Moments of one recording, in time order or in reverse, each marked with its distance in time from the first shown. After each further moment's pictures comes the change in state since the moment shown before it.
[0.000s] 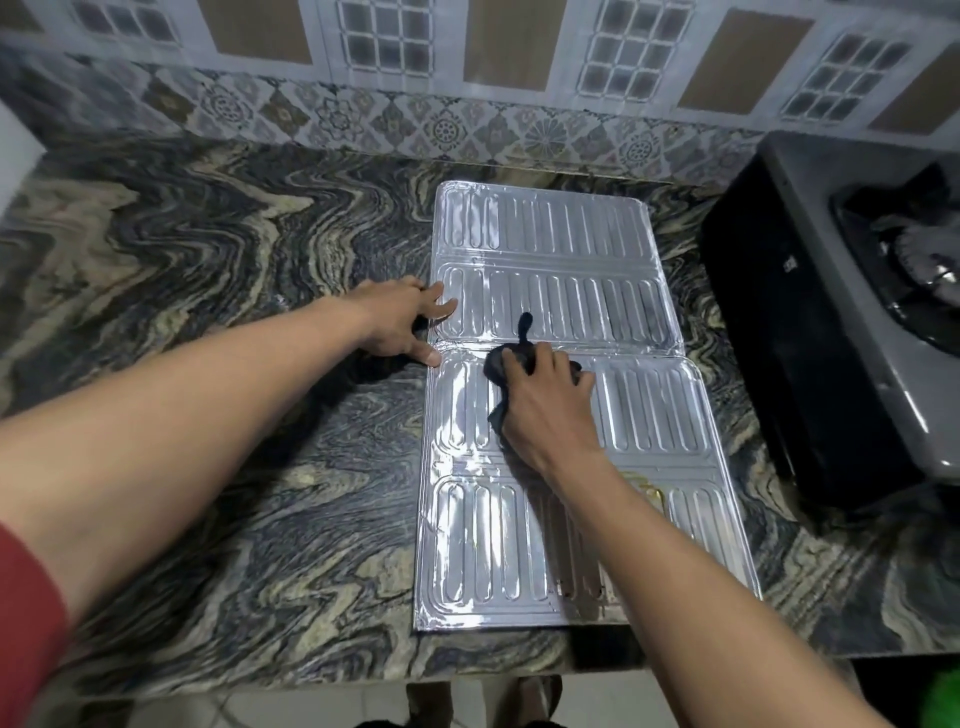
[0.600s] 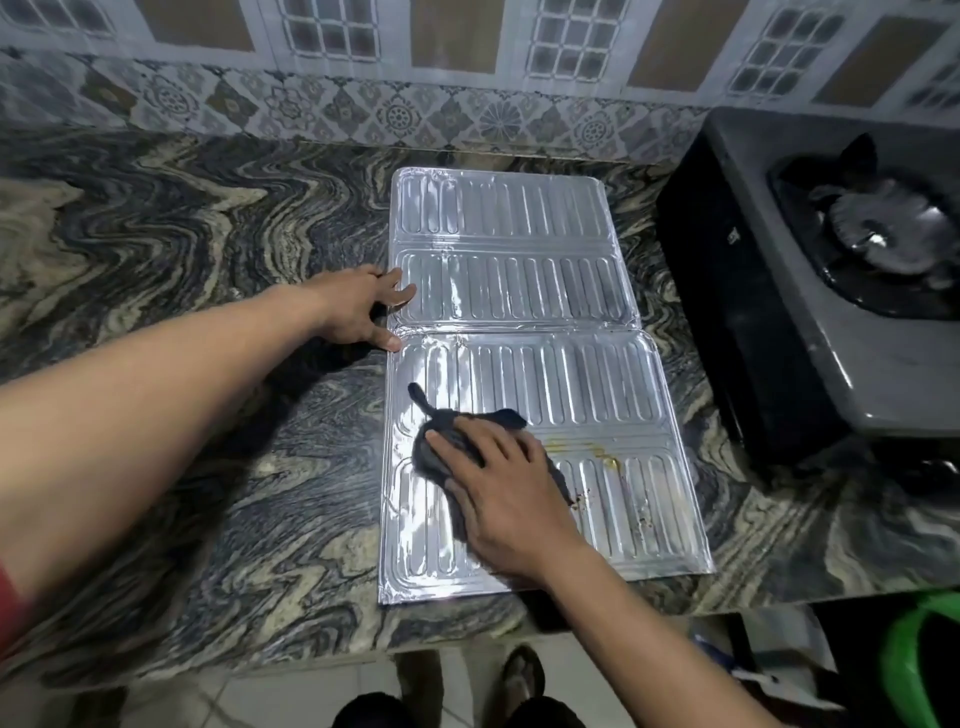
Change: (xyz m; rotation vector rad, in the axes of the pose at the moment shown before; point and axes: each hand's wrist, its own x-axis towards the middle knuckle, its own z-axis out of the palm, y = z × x) left_hand 0.001 0.003 -0.002 -0.016 -0.037 -0.007; right_hand -0.101 0.008 0.028 0.123 -0.091 -0.269
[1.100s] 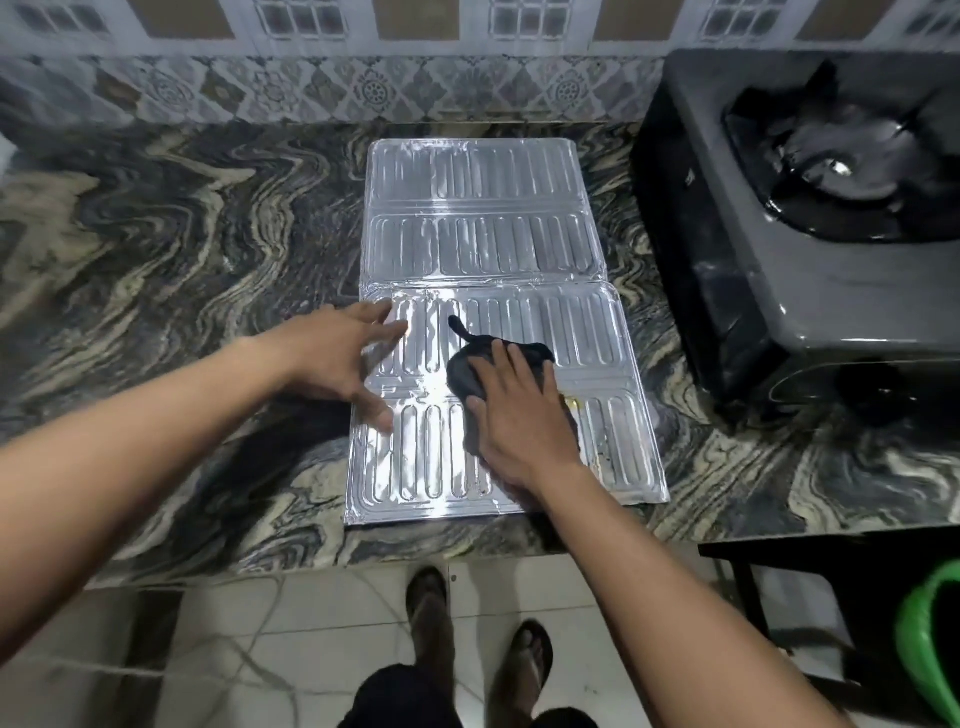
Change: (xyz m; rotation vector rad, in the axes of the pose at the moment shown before) left_hand -0.101 0.095 0.033 0.013 -0.059 -0.017; right_hand -0.018 0.051 -0.006 0.058 0.026 0.163
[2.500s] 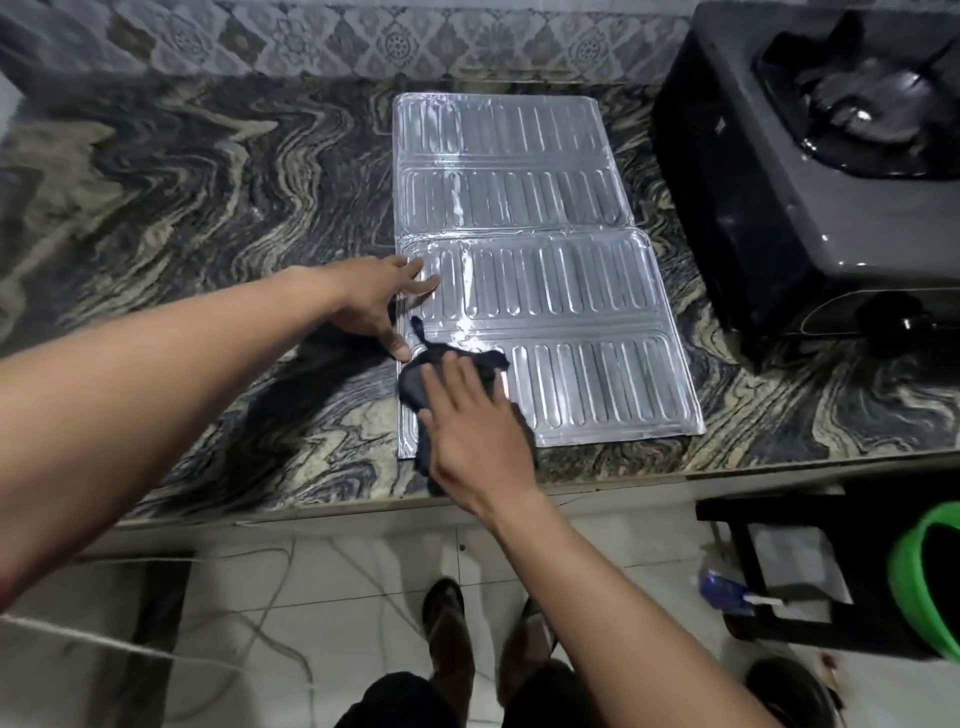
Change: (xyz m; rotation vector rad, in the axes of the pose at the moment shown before) left_hand 0.013 -0.025 0.015 0.086 0.026 0.102; right_hand -0.051 -0.114 0.038 0.012 -0.003 -0.035
